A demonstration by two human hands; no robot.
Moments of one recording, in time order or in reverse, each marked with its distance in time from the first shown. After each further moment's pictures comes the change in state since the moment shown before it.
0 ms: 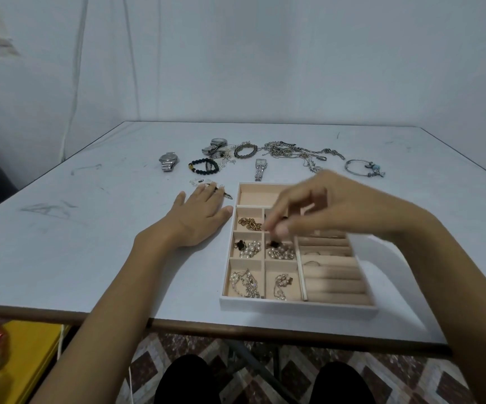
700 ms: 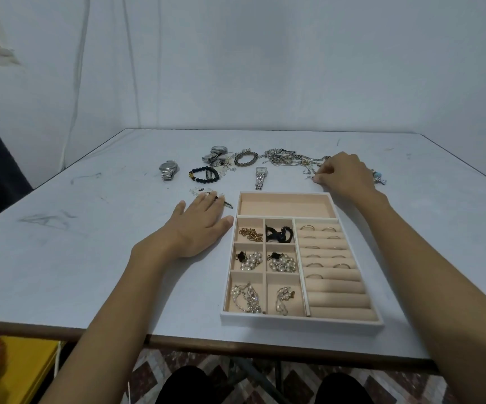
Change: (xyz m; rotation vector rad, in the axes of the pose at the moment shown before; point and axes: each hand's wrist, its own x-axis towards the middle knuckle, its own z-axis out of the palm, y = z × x) left_hand 0.000 -0.003 -0.001 0.002 -0.018 0.021; right_hand 0.071 0.134 -0.070 -0.522 0.766 0.547
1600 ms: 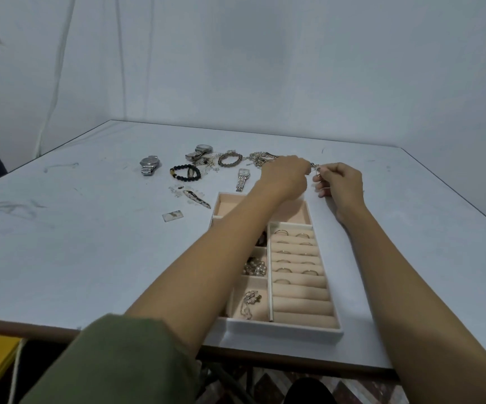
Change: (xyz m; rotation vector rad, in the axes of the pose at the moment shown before) left_hand 0.116 0.155 -0.038 -0.067 0.309 0.181; right_hand -0.004 0.025 -0.001 1.046 0.114 0.186
